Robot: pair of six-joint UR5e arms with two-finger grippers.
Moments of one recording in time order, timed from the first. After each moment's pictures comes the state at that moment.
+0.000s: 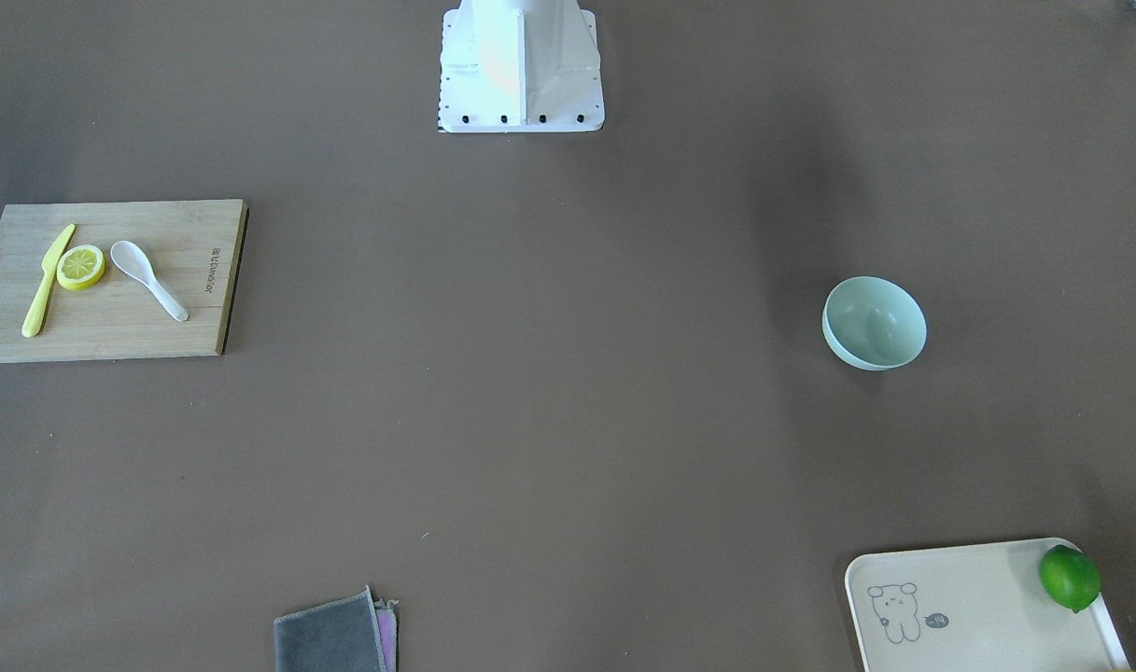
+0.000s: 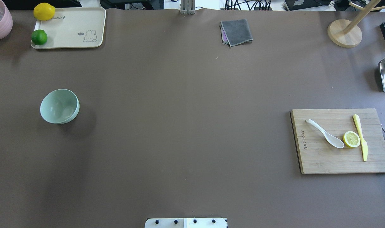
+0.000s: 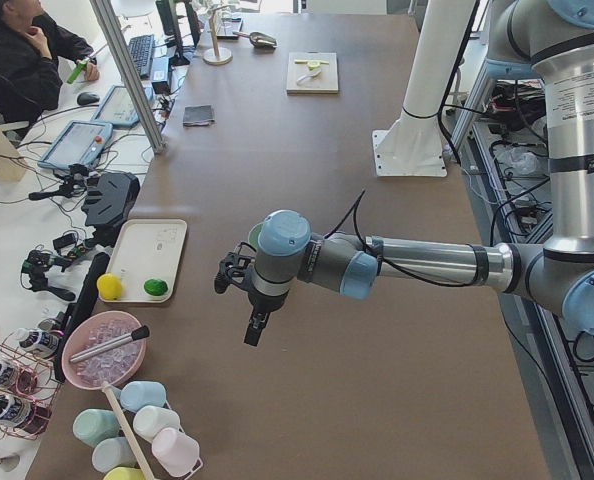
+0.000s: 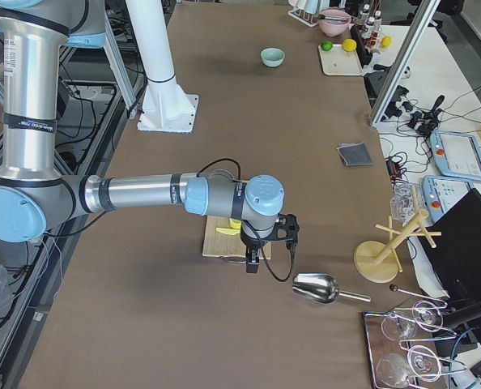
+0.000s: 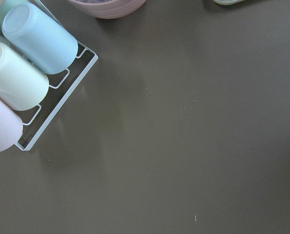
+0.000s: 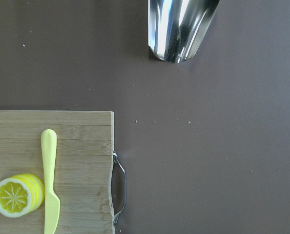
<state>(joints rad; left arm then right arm) -1.55 -1.40 -1.80 -1.84 -2.23 -0.01 1.56 -1.69 1.80 -1.75 2.37 -0.06</state>
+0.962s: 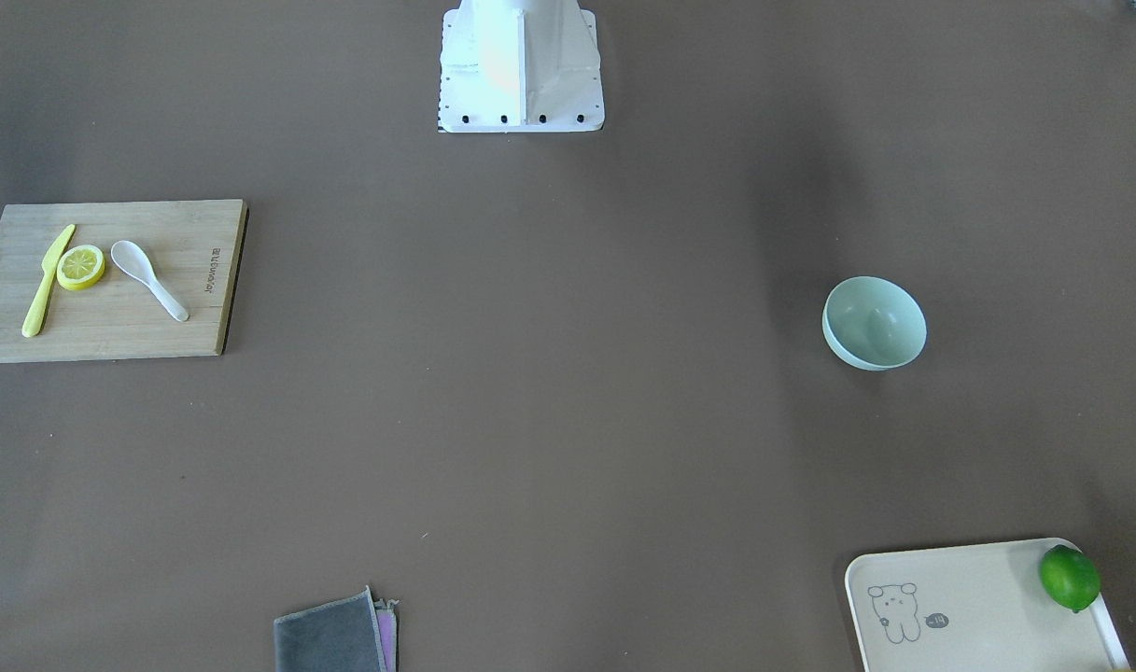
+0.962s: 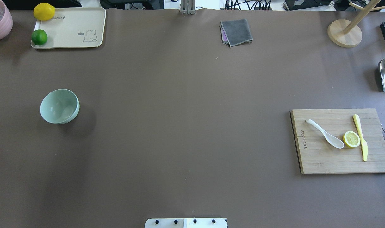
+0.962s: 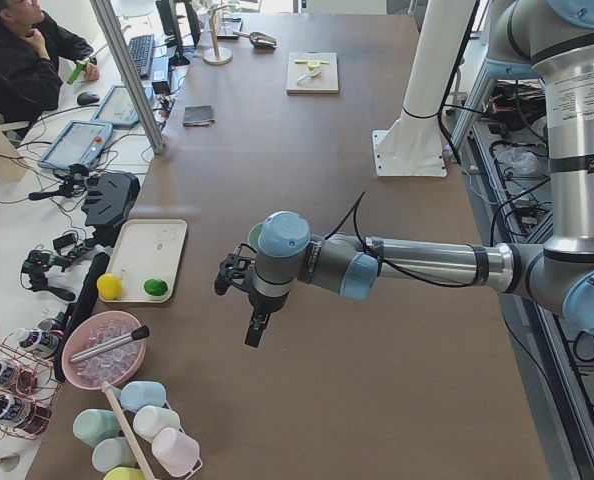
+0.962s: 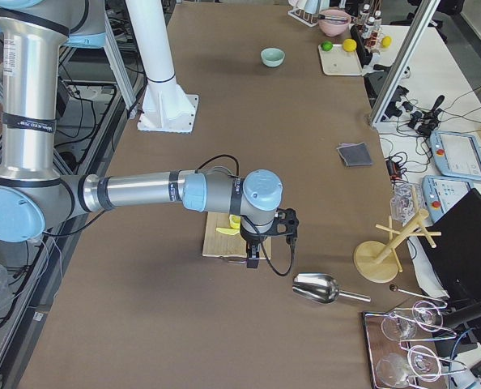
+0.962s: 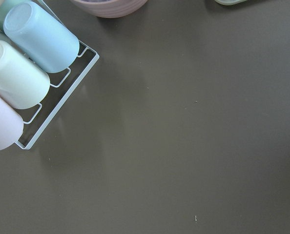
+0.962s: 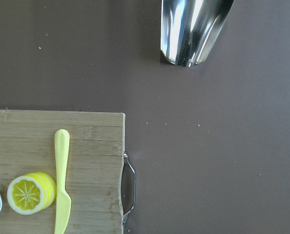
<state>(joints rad) -1.55 -1.40 -1.79 -1.84 -2.23 -0.01 1.56 -1.70 1.83 -1.75 2.38 -0.07</state>
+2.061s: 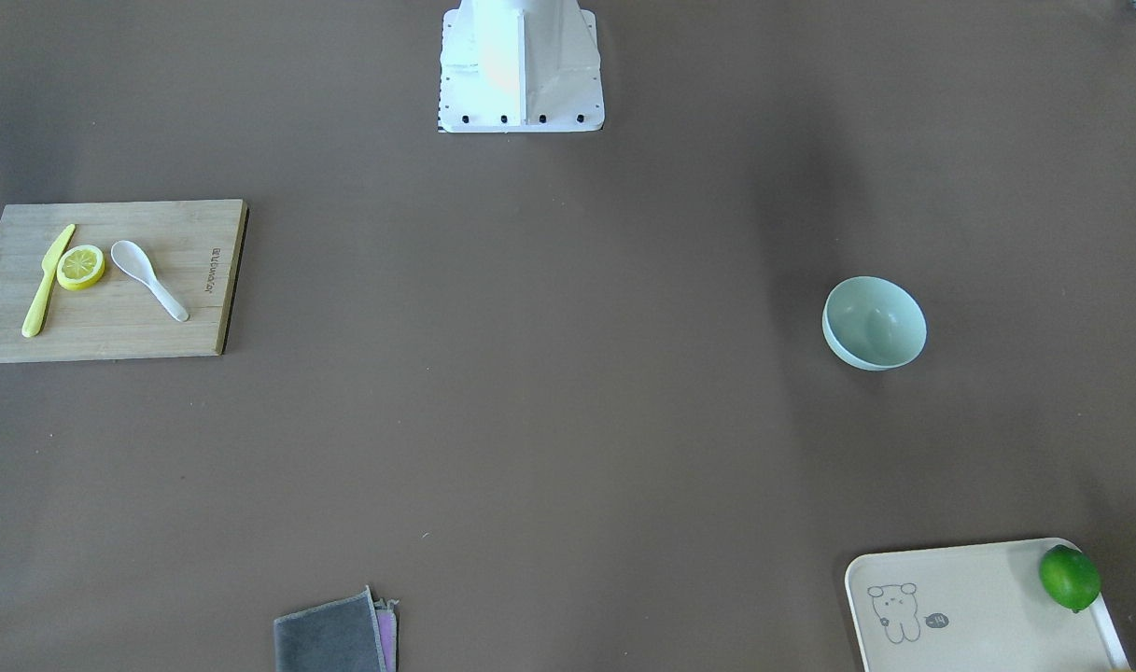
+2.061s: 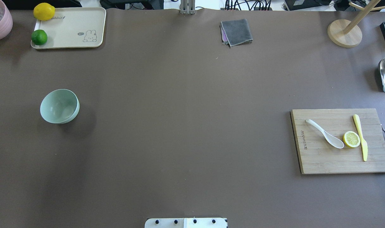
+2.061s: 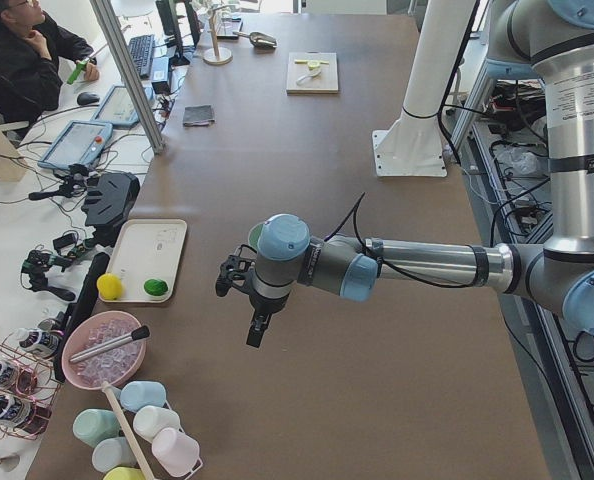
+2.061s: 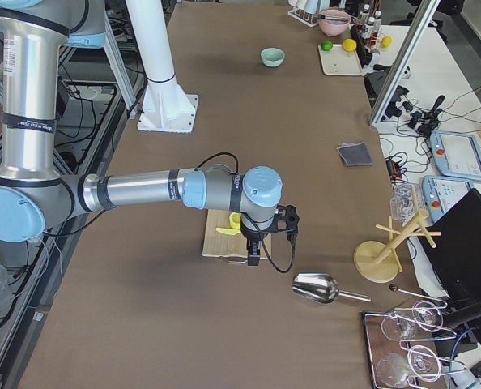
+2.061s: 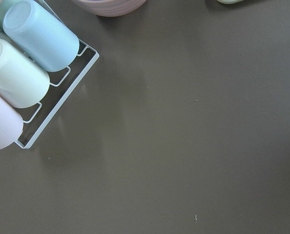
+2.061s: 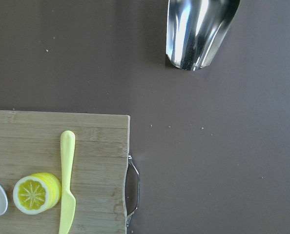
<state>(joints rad) -1.55 -1.40 -1.78 -1.84 -2.26 -0.01 1.56 -1.70 1.84 -1.75 2.38 -0.07</state>
